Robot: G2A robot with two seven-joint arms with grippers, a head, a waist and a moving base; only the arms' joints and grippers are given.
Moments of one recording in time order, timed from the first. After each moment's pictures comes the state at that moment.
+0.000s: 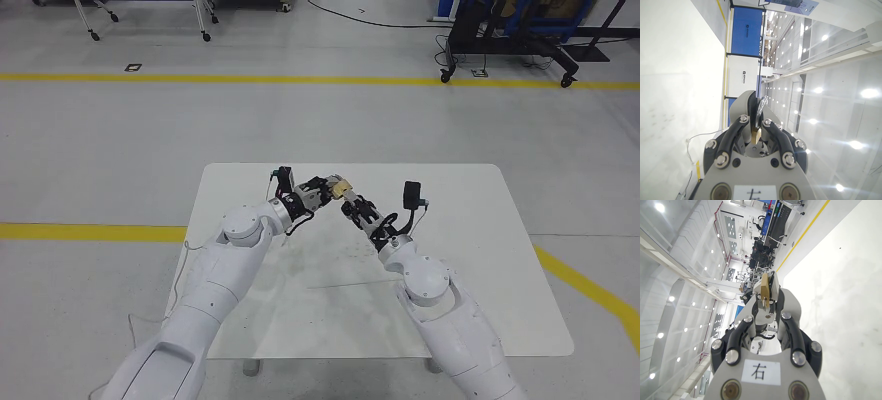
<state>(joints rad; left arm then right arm) 0.83 -1.49 -1.07 -0.86 -0.49 -0.07 -0.72 -1.37 -1.36 1.18 -1.65 -0.01 0.11 0.16</state>
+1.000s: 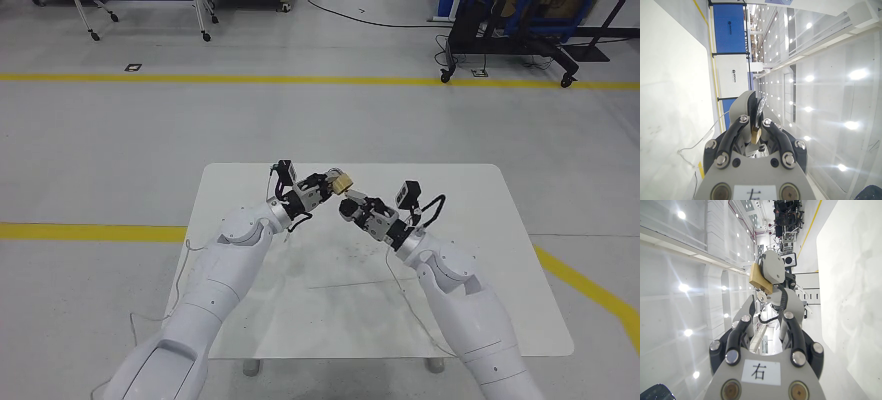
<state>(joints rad) 0.82 -1.50 -1.07 -0.82 -0.53 -0.25 -0.79 -1.31 -1.34 1.30 -1.49 0.49 0.06 0.59</state>
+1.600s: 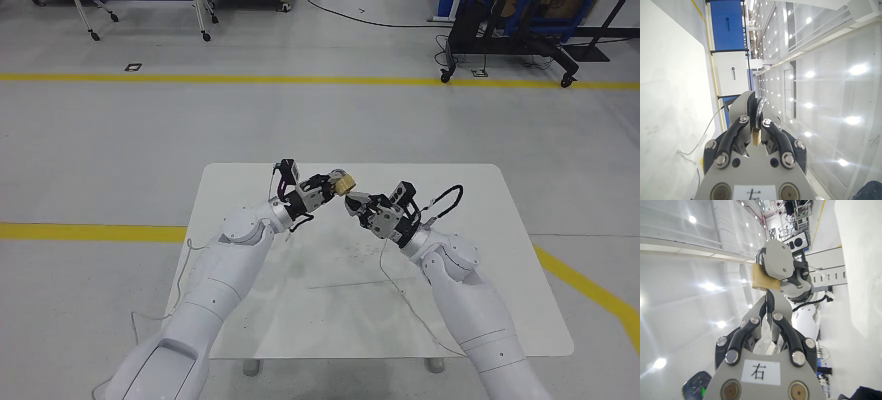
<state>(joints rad) 0.82 -1.50 -1.06 -0.81 -0.53 -0.28 -0.82 -1.25 -1.34 1.33 -1.37 0.81 0.16 0.80</state>
